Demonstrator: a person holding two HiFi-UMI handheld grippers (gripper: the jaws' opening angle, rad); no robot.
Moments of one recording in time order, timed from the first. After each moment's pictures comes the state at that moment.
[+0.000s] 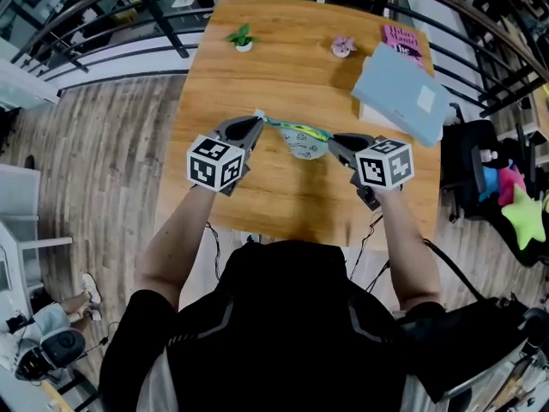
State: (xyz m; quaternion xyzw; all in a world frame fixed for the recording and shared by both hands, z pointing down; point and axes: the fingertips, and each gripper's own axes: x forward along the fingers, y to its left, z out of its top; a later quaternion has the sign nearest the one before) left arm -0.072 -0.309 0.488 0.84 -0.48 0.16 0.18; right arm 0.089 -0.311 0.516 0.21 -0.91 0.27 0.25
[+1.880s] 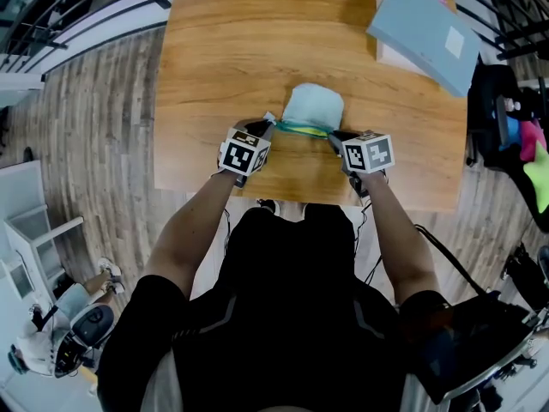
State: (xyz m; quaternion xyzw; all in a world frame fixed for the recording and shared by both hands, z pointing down) left arm -0.062 -0.236 0.710 0.77 -0.42 0.35 0.31; right arm 0.098 -0.237 0.718 0.27 -0.80 0.40 0.35
